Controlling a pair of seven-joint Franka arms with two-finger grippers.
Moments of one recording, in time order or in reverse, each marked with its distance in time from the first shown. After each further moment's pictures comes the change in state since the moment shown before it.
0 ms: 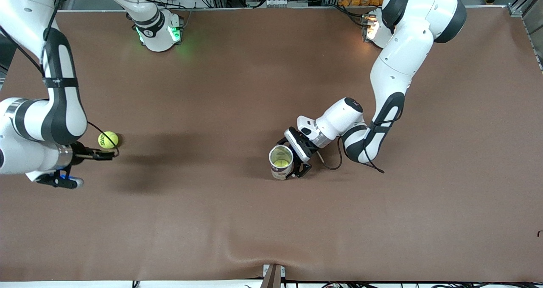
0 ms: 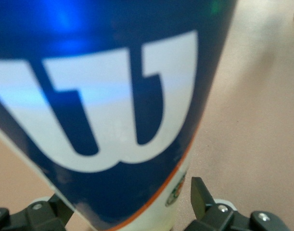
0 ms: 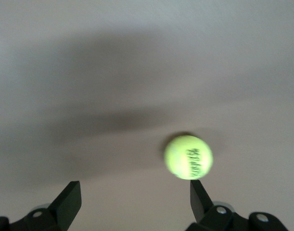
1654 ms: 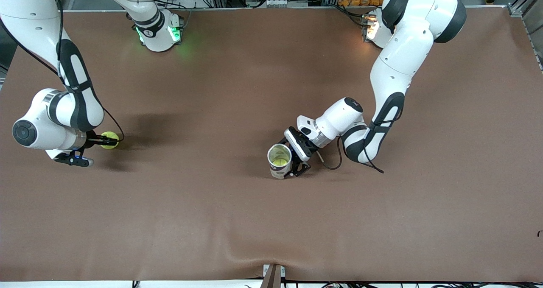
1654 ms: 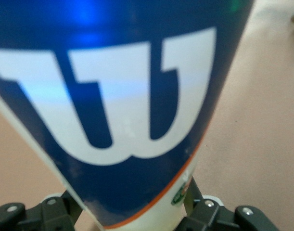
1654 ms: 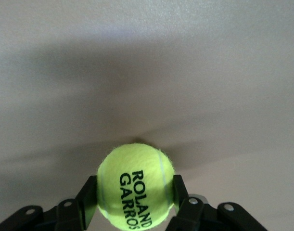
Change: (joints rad) left arm 0.001 0.000 -0.002 0.000 0.003 0.000 0.000; right arm -0.011 -0.023 -0.047 -0.371 0.001 0.420 -0.053
